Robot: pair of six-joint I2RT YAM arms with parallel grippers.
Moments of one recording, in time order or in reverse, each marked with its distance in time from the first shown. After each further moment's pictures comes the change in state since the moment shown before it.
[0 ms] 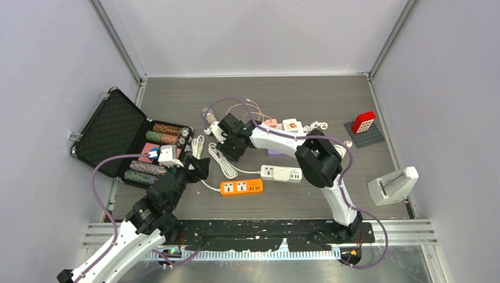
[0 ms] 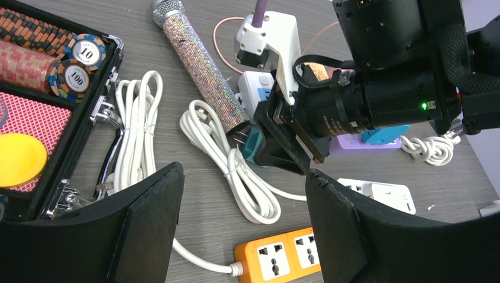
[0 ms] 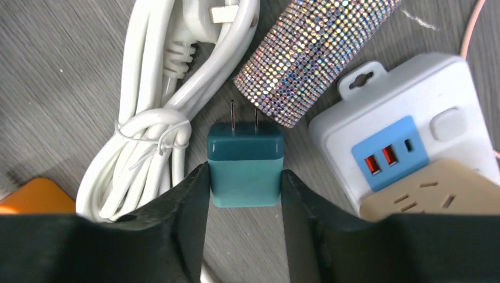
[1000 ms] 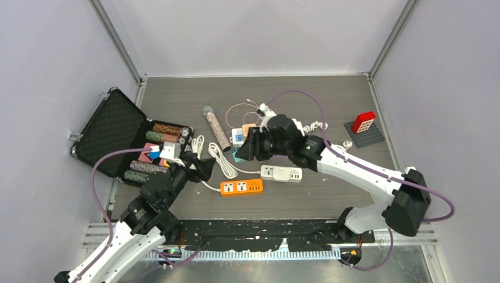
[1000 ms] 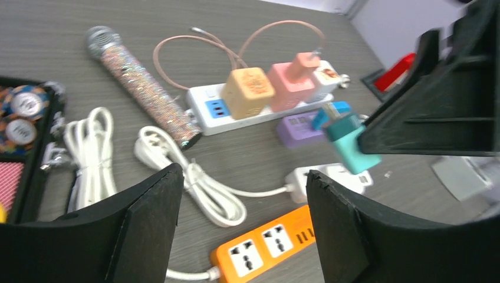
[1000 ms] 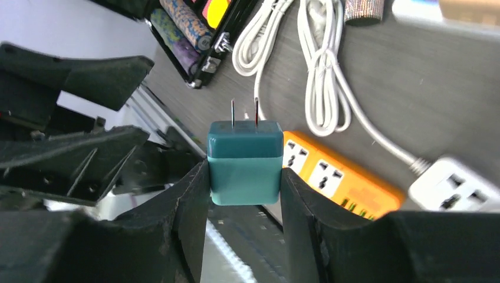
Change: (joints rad) left arm 0.000 -0.002 0.075 0.010 0.168 0.114; right arm -0.021 -0.765 -0.511 0.235 -0.134 0.834
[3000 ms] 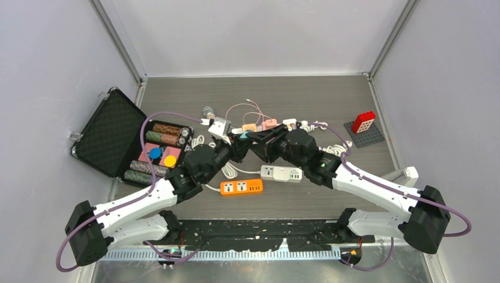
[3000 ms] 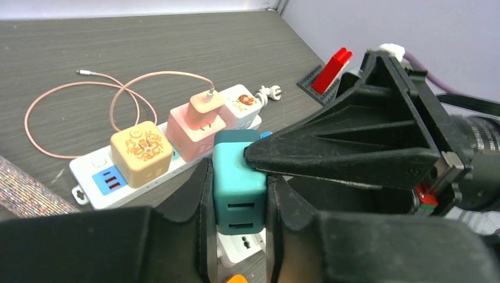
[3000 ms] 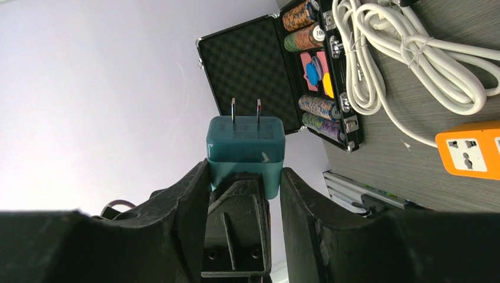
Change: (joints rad) left arm -0.211 0.719 0.225 0.575 0.006 0.049; right arm 0.002 -0.245 -0.351 0.359 0.262 1.122
